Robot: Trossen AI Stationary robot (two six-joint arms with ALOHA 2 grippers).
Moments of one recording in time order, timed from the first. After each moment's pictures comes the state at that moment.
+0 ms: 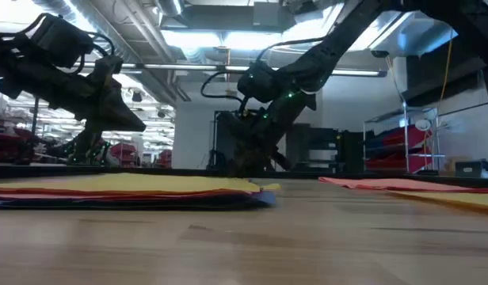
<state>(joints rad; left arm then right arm) 0.45 0.67 0.06 0.24 0.13 -0.80 -0.30 2.12 1.31 -0.08 -0.13 0.60</state>
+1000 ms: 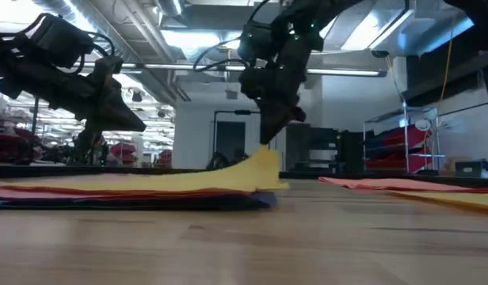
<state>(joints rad) 0.45 0.67 0.06 0.24 0.13 -0.80 -0.24 1.99 1.54 -0.82 -0.10 0.29</state>
